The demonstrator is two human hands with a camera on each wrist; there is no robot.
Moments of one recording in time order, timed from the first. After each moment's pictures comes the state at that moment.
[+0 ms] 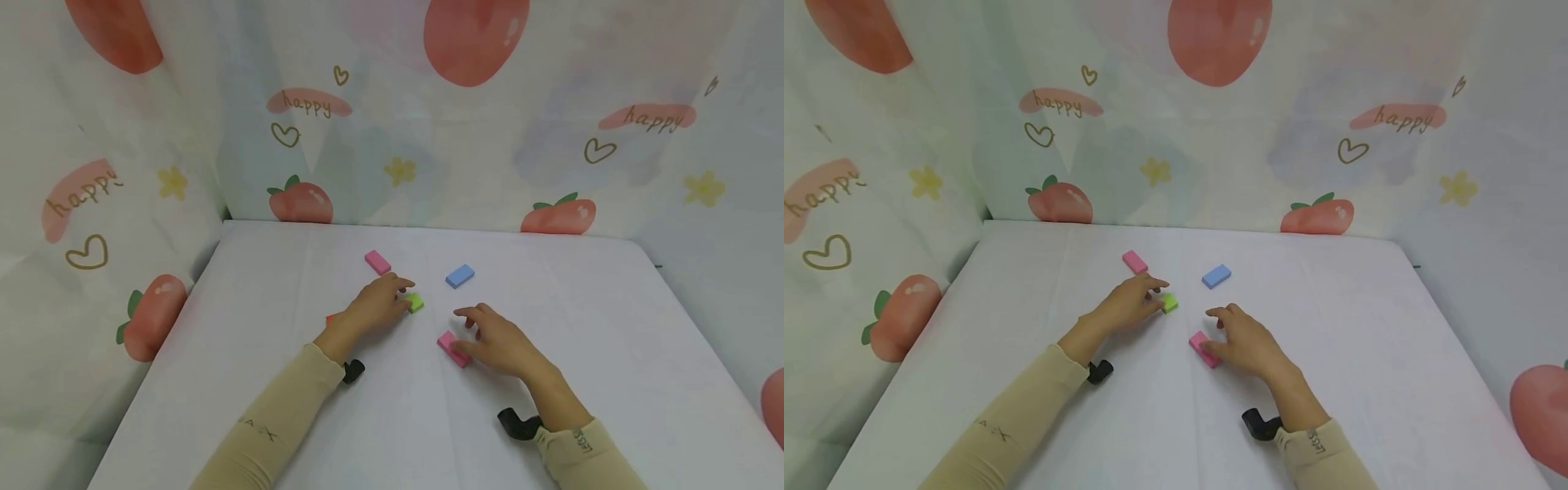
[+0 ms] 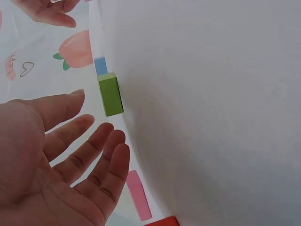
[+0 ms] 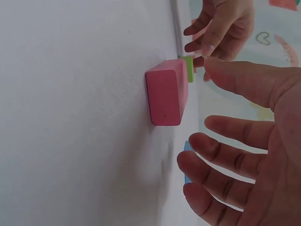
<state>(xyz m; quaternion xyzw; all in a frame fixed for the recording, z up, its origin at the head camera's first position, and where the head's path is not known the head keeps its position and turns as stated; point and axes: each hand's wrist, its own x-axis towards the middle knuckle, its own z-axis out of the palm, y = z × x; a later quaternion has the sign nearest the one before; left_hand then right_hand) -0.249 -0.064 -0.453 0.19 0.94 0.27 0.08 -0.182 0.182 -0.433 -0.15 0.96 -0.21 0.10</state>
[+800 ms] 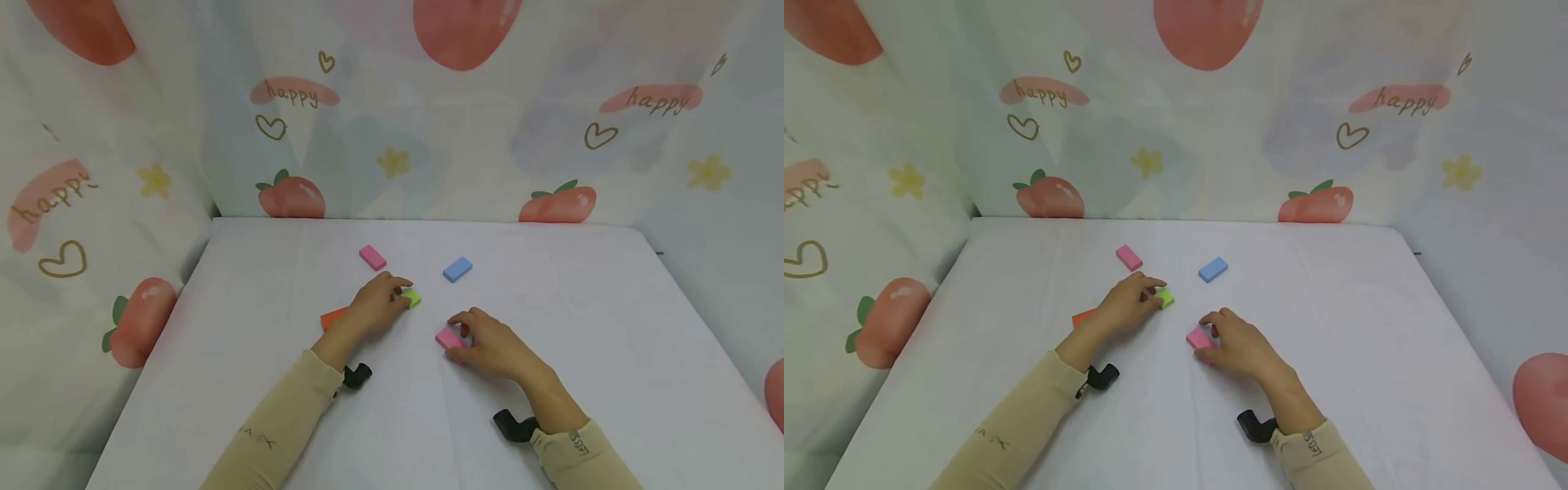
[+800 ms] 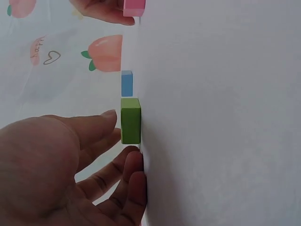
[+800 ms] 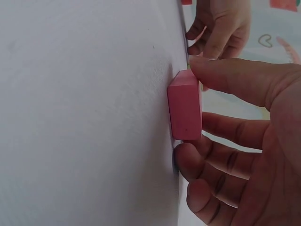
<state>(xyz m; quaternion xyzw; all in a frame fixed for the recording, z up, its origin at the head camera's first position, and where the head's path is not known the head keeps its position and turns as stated) -0.250 -0.059 -0.470 0.16 0.94 0.31 0.07 -0.178 0.179 -0.445 -0.17 0.95 -0.23 0.11</state>
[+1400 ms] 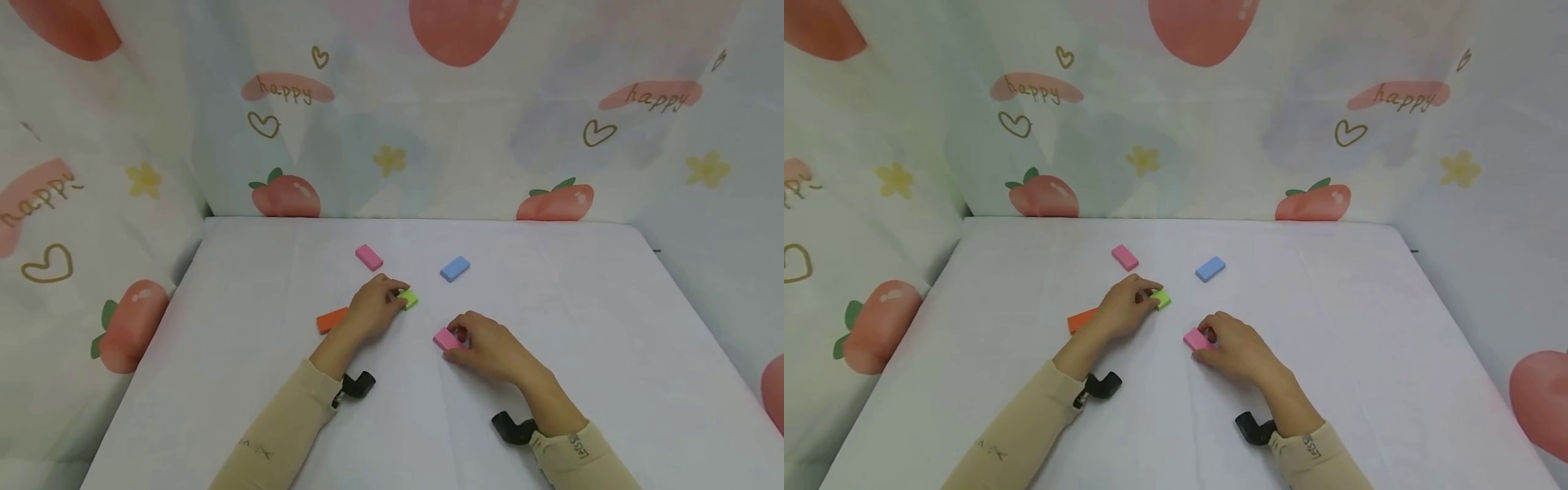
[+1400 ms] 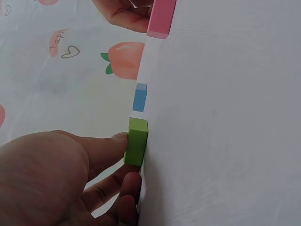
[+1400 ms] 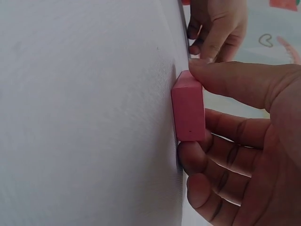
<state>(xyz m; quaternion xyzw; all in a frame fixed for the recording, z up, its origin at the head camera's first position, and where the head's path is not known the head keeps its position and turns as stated) -0.247 -0.055 -0.479 0.11 0.93 0.35 0.05 -0.178 0.179 -0.448 -0.17 0.95 -0.23 0.11</state>
